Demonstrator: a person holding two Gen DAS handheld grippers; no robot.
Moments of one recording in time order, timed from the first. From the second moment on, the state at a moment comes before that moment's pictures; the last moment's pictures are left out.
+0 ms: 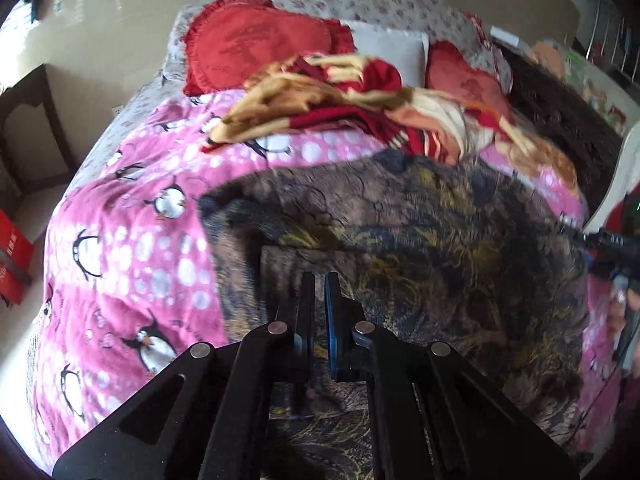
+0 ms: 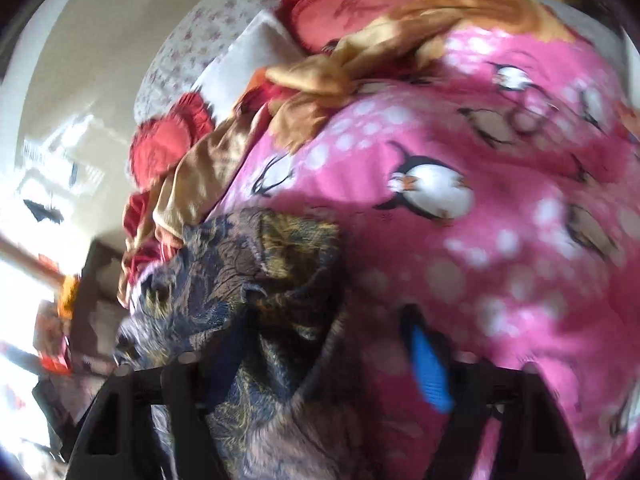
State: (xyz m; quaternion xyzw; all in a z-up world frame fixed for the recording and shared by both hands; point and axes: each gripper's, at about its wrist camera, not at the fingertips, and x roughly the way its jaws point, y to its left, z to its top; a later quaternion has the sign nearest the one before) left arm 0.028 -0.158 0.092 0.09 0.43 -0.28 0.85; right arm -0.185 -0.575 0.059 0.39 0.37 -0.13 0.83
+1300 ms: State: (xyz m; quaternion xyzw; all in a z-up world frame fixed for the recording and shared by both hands) left arm -0.027 -0.115 0.081 0.08 0.47 -0.23 0.85; right arm -0.300 -0.506 0.089 0.31 0.40 -0.16 0.85
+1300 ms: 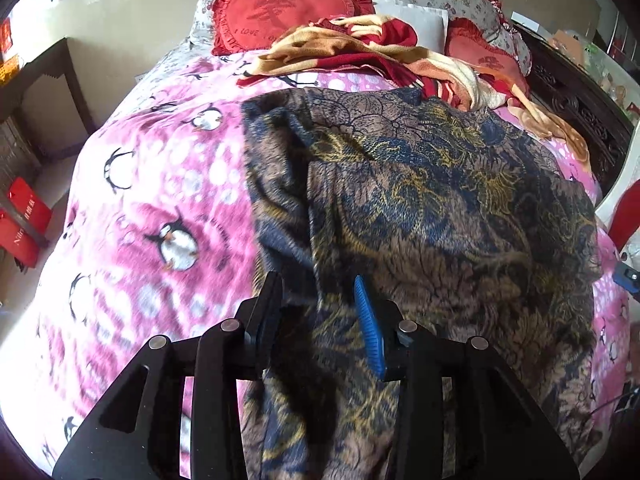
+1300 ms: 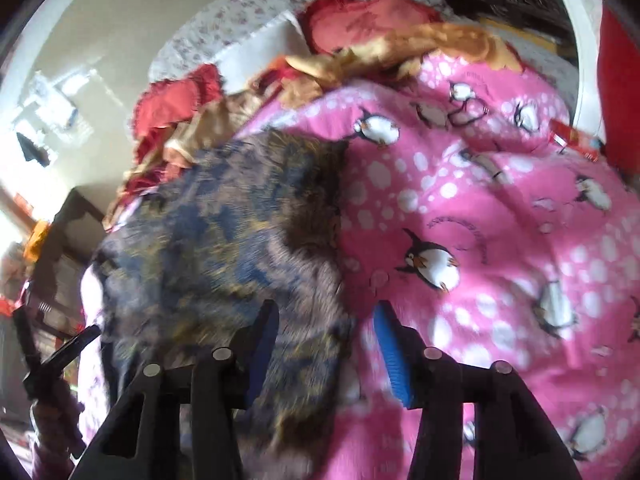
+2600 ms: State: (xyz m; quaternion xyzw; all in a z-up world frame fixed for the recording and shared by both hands) left arm -0.215 0.032 0.040 0.09 0.58 -0.24 0.78; right arm -0.453 -0.362 0.049 0.23 0.50 -0.07 0.83
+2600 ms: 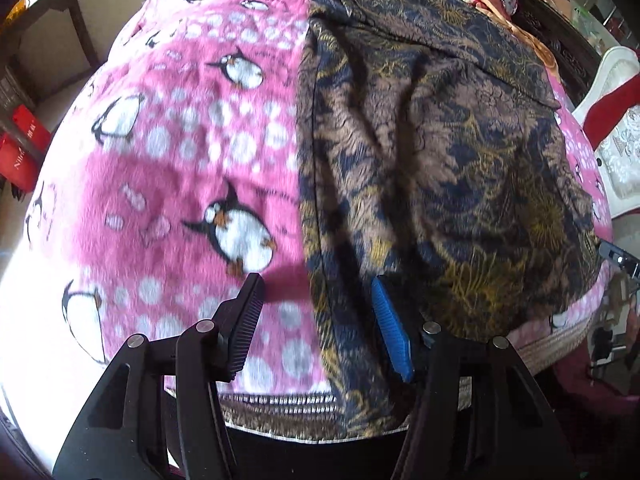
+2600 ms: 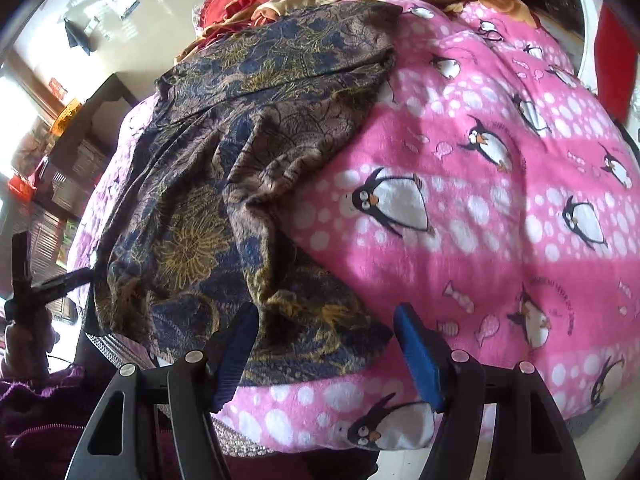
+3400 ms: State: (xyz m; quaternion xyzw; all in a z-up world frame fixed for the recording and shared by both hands) left arm -0.234 0.008 0.028 0.12 0.59 -0.32 0.73; right arm -0.450 -0.349 0.048 0.14 0.49 -0.03 0.86
